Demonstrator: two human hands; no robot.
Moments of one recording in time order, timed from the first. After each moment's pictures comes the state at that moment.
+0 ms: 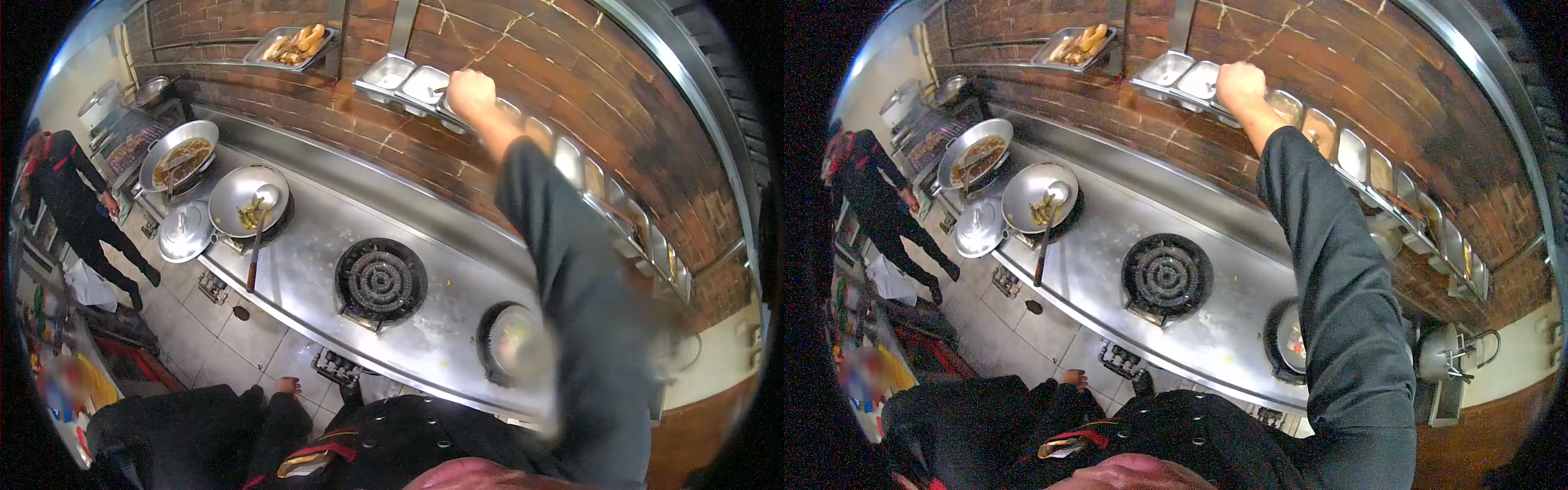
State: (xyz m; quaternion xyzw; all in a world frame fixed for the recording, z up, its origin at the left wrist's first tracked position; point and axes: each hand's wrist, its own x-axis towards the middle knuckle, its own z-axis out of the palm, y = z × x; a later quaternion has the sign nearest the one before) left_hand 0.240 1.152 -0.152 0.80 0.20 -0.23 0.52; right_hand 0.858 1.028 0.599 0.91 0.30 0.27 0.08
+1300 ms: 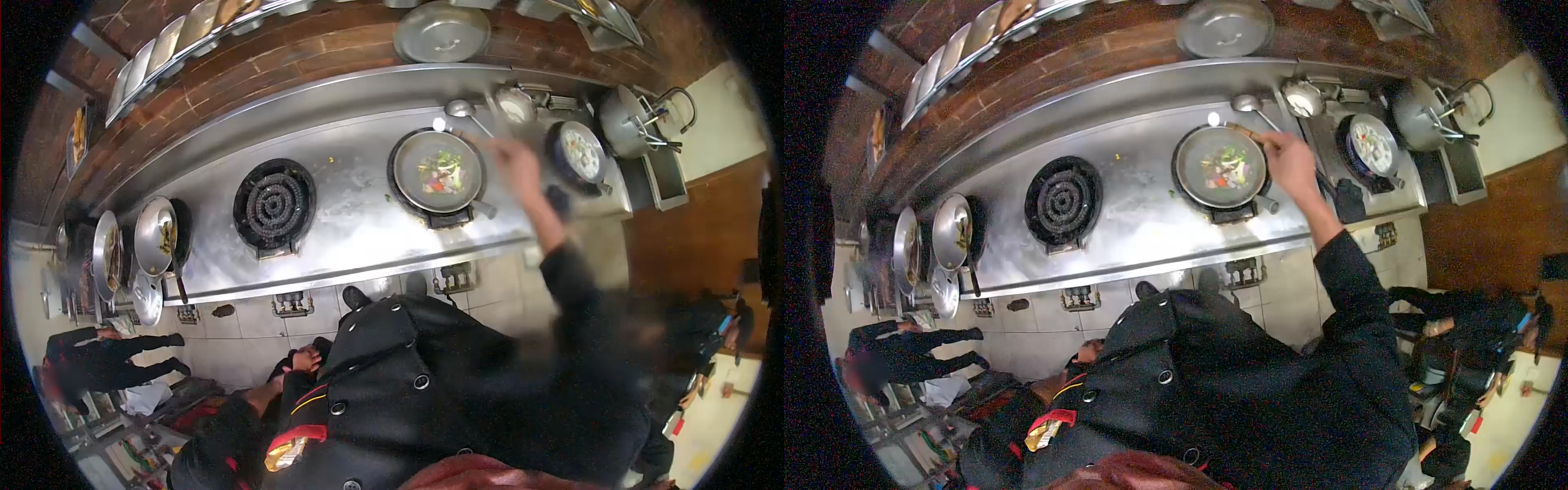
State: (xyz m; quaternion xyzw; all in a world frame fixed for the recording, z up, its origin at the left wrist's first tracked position) left_hand 0.212 1.024 -0.093 0.77 0.04 -0.26 0.58; right_hand 0.662 0.388 0.293 0.95 0.04 0.17 -0.26
